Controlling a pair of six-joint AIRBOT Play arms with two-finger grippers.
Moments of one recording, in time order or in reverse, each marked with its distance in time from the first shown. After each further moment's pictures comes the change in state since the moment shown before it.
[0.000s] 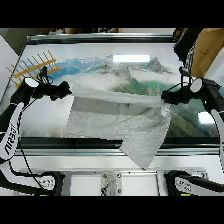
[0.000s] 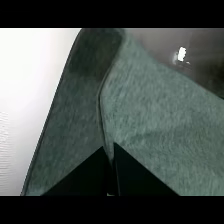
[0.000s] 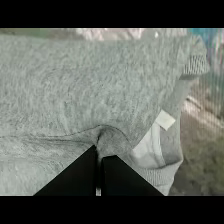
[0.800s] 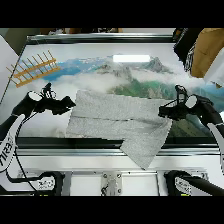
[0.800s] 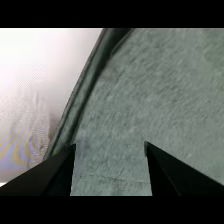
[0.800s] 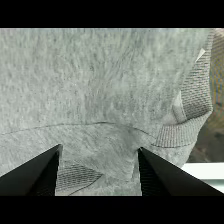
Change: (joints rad) left arm 0.018 0.124 -0.230 -0.003 0.007 0.026; right arm -0.011 0.082 -0.210 0.047 -0.040 0.019
